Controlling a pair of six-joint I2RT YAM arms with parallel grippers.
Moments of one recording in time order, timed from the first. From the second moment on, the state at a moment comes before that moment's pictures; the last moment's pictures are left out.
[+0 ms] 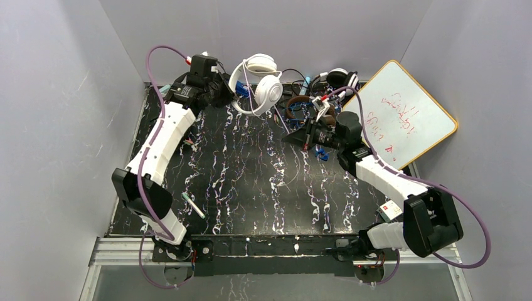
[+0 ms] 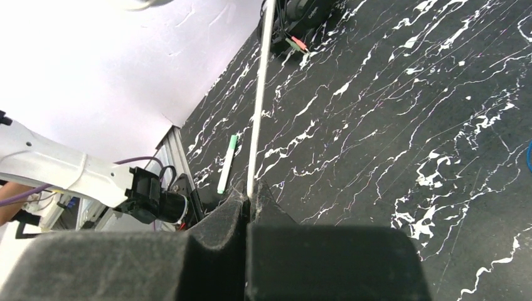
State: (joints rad) left arm -0.36 1.62 1.77 -0.80 -0.04 -0.76; right arm 0.43 1.31 0.78 0.40 -0.74 0.64
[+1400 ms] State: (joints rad) left arm -0.40 1.51 1.34 -0.49 -0.25 -0.64; right arm 0.75 1.65 1.13 0.48 -0.50 0.91
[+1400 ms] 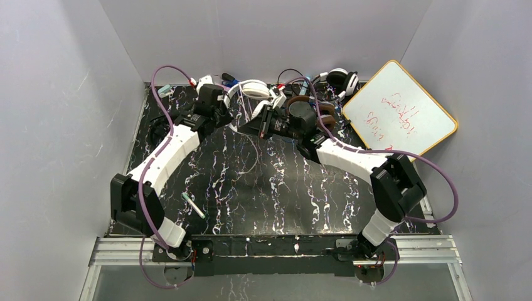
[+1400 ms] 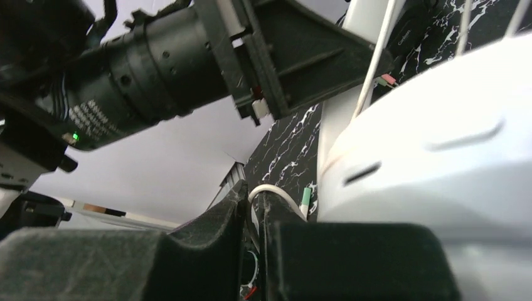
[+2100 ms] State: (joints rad) left arm -0.41 1.43 1.17 -0.41 -0.25 -0.57; right arm 0.73 1.71 1.25 0.51 -0.41 0.97
